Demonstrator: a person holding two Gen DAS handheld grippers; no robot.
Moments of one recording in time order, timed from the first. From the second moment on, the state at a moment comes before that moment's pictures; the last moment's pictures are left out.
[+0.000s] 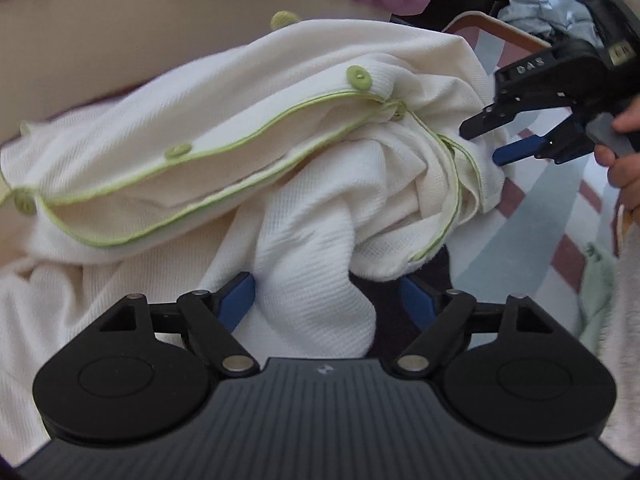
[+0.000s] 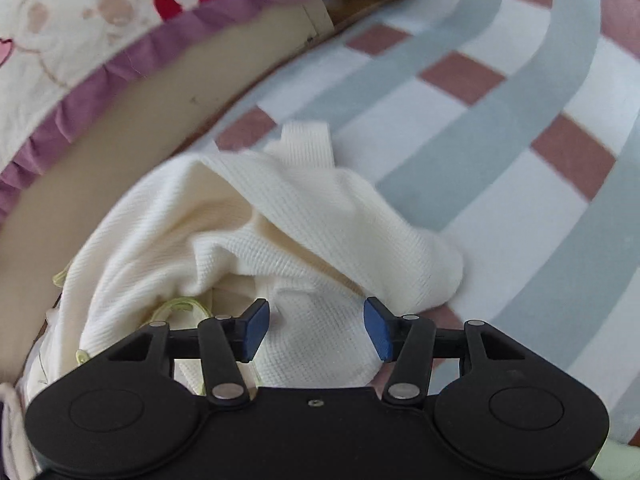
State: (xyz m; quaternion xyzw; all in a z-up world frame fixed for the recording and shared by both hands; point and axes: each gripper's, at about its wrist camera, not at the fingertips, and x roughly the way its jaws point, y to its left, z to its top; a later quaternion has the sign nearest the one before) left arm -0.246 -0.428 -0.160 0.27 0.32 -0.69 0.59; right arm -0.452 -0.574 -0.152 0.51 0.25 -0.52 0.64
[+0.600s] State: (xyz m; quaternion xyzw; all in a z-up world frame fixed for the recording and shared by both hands) left arm -0.266 -0.437 -0.160 0.35 0.23 -0.68 0.60; right arm -0.415 -0.570 -0.169 0.43 0.32 -0.47 0.70
